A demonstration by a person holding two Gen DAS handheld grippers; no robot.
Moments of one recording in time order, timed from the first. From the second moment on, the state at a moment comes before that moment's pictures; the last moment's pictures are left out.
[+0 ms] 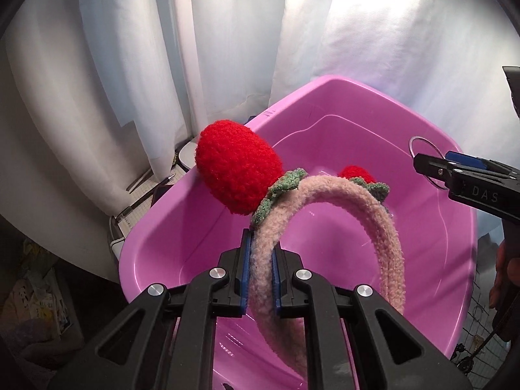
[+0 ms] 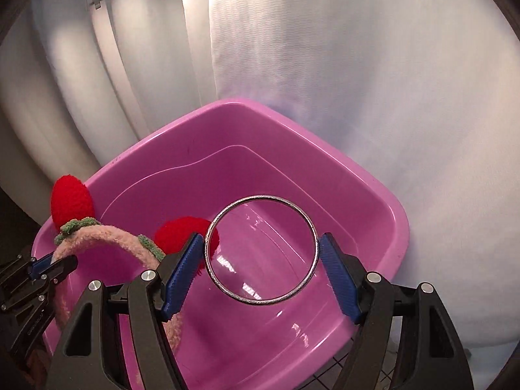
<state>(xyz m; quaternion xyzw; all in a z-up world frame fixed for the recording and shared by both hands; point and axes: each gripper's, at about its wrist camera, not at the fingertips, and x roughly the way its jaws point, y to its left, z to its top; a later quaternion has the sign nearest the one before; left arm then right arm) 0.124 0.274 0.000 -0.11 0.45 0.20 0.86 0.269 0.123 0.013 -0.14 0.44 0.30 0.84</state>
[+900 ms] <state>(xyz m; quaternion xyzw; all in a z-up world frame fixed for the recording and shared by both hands) 0.134 0.285 -0.009 -0.12 0.47 0.22 0.85 0.294 0.138 -0.001 -0.16 0.49 0.28 0.81</state>
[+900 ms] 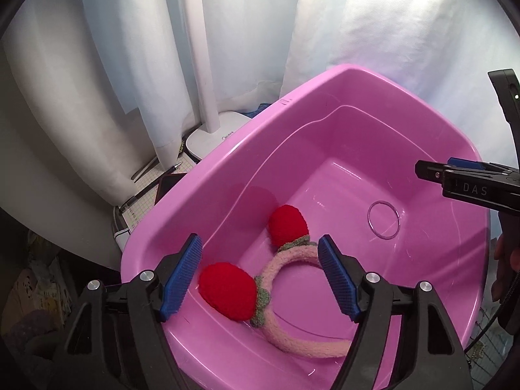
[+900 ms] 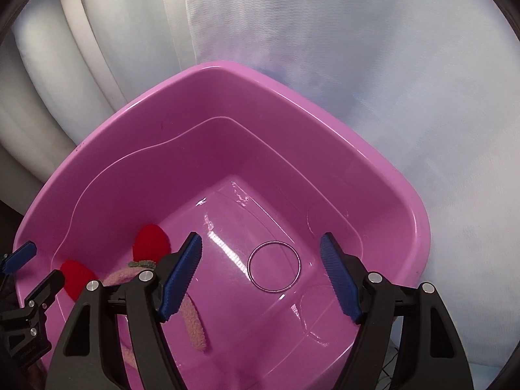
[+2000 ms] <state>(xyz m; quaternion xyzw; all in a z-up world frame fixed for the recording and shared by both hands) 0.039 0.193 0.038 -0.09 0.41 0.12 0.90 0.126 -0.079 0.065 0.00 0.39 0.24 0.89</state>
